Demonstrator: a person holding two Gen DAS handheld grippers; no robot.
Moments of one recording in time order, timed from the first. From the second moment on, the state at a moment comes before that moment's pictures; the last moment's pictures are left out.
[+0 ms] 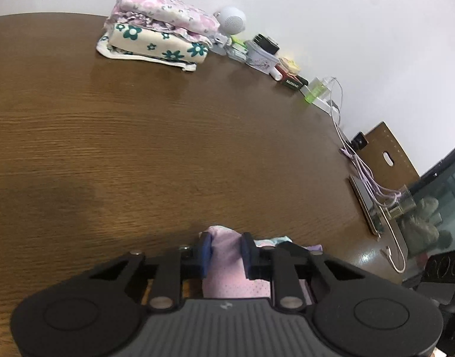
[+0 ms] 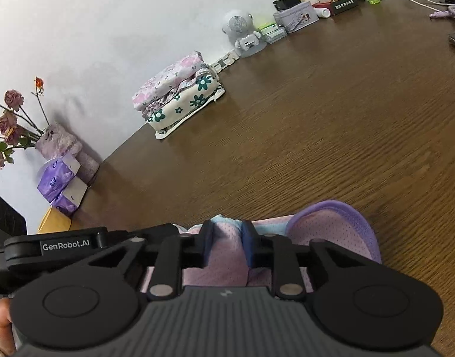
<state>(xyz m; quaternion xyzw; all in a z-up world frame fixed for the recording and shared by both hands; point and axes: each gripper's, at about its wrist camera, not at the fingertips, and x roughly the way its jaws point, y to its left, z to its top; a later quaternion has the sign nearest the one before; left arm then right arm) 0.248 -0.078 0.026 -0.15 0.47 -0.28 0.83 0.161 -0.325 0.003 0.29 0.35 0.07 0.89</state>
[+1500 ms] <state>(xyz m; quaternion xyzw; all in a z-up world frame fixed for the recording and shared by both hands) 0.206 -0.074 0.034 -0.08 0.44 -0.31 0.84 0.110 -0.296 0.022 0.21 0.32 0.06 0.92</state>
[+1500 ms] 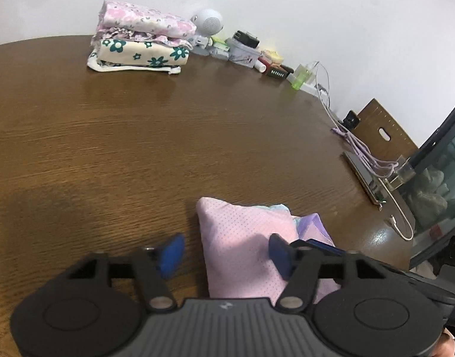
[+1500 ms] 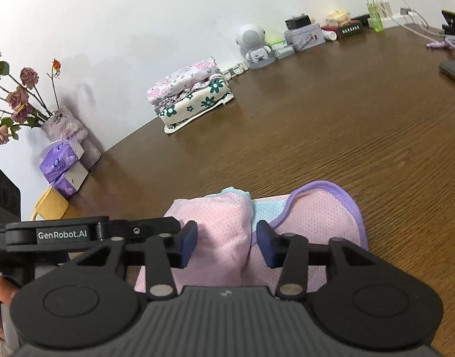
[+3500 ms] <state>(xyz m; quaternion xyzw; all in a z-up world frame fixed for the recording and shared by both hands) 0.130 -0.044 0.034 -0.14 0.42 -0.33 0.83 0.050 -0.292 0.017 0.24 0.33 0.11 0.90</state>
